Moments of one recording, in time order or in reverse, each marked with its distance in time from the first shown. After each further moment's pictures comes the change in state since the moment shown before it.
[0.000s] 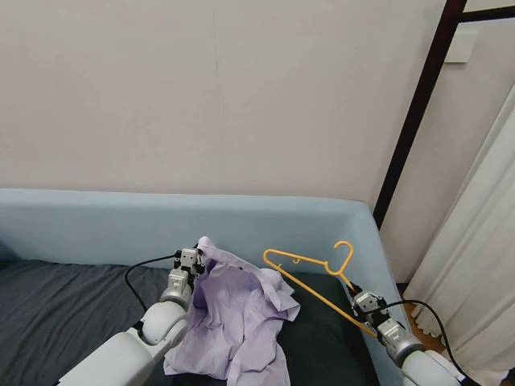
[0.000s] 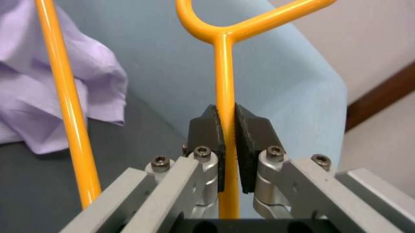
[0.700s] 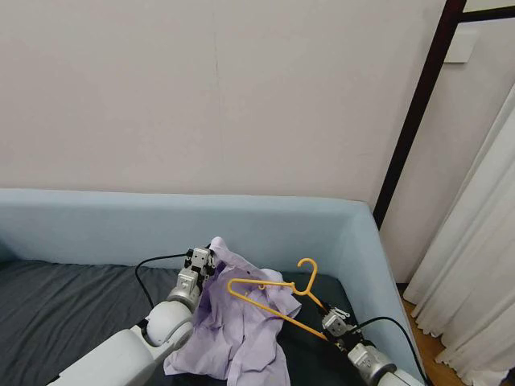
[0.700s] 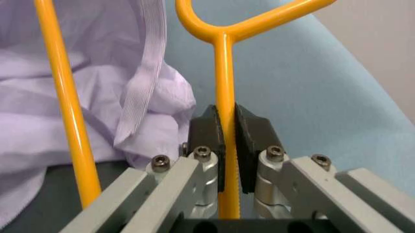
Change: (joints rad) left arm -0.035 0.034 0.101 -0.057 -0.001 0.032 0.009; right arm 0.106 0.056 -0.230 -0.002 -0.085 -0.026 0.021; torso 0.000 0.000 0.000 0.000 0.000
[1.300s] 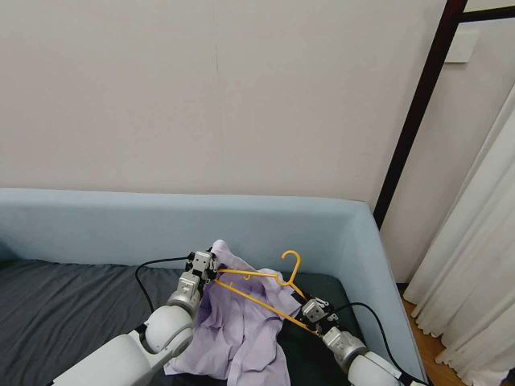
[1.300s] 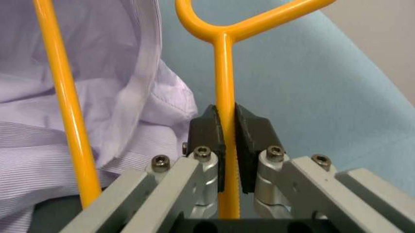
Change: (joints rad) left arm 0.037 0.035 -0.016 -0.077 0.002 0.029 -0.018; right arm 0.162 0.075 -0.133 -0.067 0.079 -0.086 0.064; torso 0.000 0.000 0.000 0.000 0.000
